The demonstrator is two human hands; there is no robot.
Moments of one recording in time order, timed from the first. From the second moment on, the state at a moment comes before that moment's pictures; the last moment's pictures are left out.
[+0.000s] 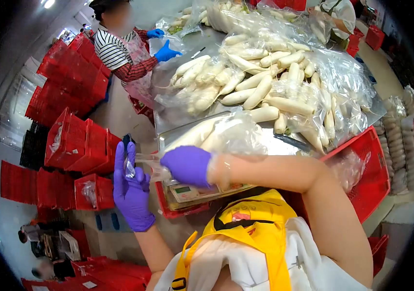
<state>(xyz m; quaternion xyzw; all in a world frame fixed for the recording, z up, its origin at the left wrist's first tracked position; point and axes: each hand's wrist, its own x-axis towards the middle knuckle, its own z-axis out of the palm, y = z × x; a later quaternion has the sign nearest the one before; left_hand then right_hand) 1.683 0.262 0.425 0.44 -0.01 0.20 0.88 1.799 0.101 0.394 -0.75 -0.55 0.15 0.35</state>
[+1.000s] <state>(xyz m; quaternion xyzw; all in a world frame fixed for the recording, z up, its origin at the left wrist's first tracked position) 1.716 0.326 0.397 0.54 -0.06 0.14 0.82 1.834 0.101 0.330 -0.80 -0.57 -0.22 -0.03</state>
